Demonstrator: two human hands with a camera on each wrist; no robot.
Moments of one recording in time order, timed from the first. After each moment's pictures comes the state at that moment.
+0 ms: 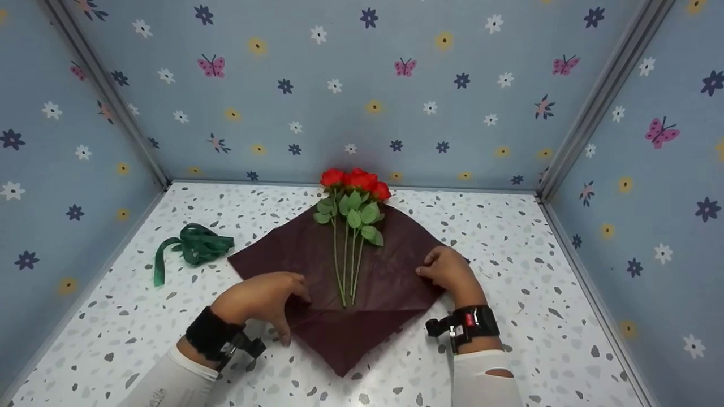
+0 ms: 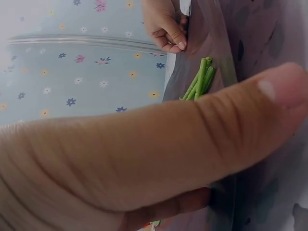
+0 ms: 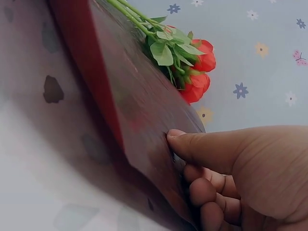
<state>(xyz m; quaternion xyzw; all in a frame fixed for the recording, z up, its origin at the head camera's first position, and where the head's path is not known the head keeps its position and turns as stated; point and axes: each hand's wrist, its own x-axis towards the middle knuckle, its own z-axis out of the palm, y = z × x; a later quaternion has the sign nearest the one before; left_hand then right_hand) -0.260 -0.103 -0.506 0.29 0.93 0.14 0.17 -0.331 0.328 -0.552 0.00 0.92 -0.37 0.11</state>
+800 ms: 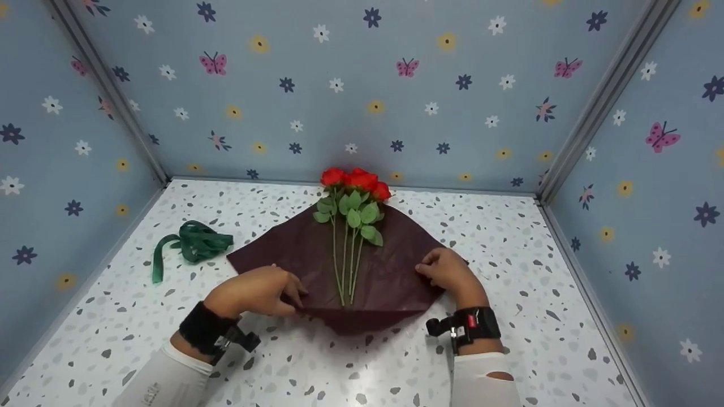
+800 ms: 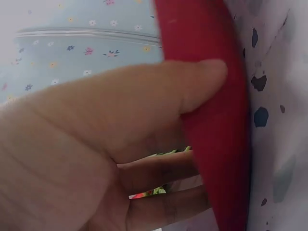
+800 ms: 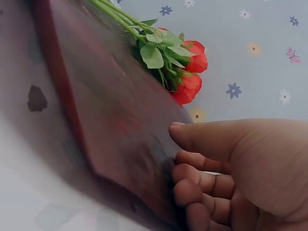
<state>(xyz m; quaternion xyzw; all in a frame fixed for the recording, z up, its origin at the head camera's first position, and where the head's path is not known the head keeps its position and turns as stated) -0.268 -0.114 -0.503 0.34 0.91 0.19 0.15 -0.328 0.331 -0.547 -0.02 0.92 -0.37 0.13</state>
